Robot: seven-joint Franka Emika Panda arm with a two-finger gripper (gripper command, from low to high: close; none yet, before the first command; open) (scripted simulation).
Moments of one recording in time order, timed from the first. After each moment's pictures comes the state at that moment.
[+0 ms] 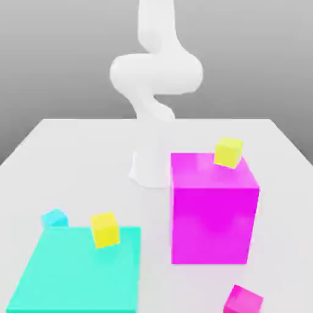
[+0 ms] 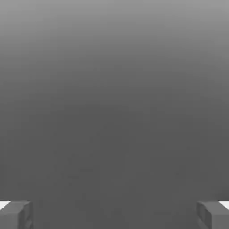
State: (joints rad) arm 0.04 -0.71 -0.01 -2.30 0.01 2.33 0.73
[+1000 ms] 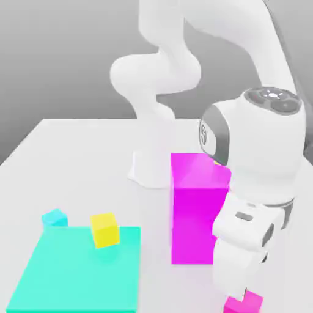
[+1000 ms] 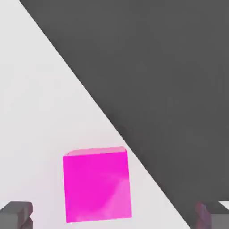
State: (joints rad) arm 0.30 0.38 -0.01 -2.28 0.01 2.66 0.08
